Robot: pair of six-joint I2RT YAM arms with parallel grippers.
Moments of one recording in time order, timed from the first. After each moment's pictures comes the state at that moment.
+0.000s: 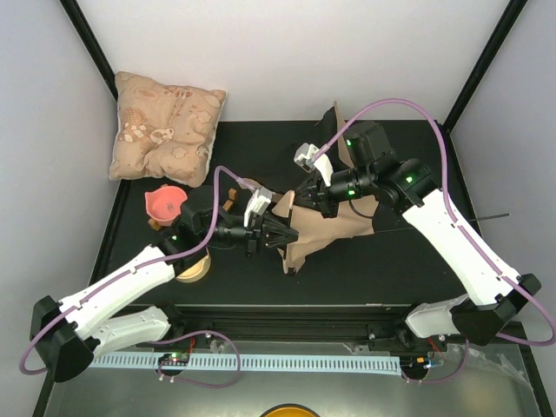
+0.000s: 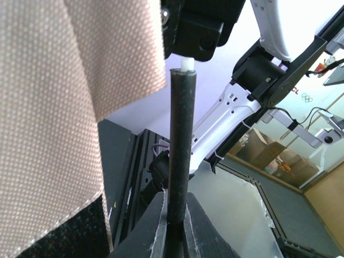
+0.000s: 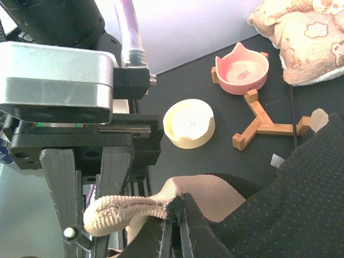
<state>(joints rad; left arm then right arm) -0.75 1.02 0.80 0.10 0.90 -0.50 0.65 1.36 1.61 -0.92 -0.74 -0.17</state>
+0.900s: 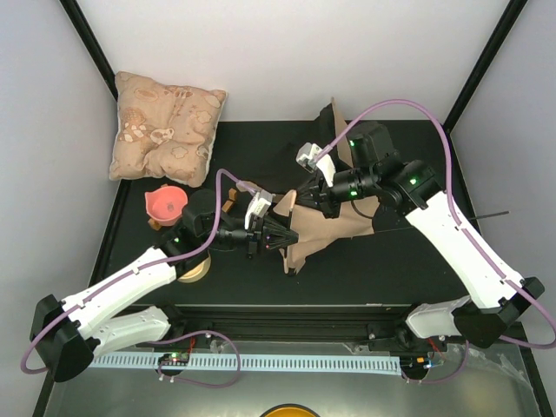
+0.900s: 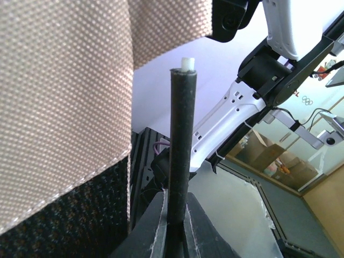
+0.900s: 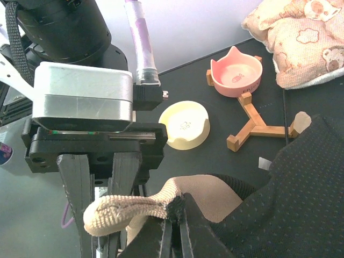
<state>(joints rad) -0.75 1.02 0.75 0.15 0.89 -0.52 0.65 1.34 1.61 -0.92 -0.72 -0.17</state>
